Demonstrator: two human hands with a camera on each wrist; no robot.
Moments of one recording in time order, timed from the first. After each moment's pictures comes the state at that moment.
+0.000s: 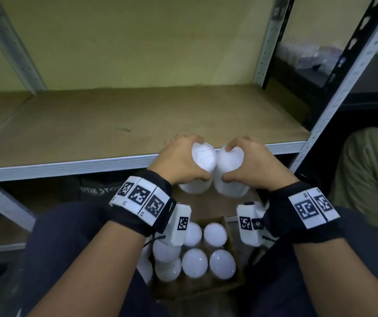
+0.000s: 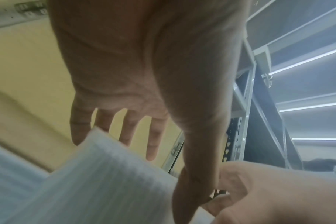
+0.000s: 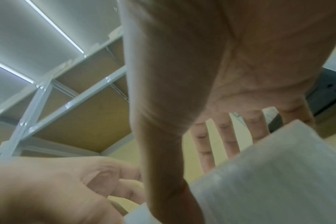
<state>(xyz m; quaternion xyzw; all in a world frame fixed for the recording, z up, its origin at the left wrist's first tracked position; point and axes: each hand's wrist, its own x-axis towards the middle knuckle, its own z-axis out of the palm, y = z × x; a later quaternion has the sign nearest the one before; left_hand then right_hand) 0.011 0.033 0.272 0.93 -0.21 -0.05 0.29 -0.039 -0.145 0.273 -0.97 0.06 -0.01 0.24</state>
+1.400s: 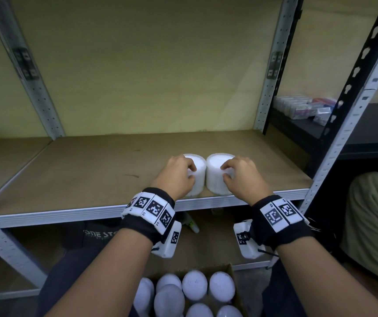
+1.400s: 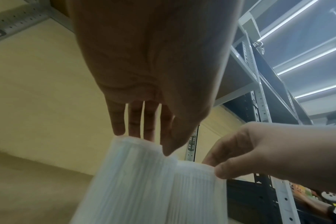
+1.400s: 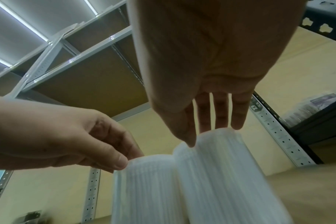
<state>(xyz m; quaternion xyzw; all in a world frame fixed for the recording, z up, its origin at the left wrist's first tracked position) 0.074 0.034 0.302 0.94 -0.20 0.06 0.25 0.040 -0.146 0.292 -0.97 0.03 -0.15 0.18</state>
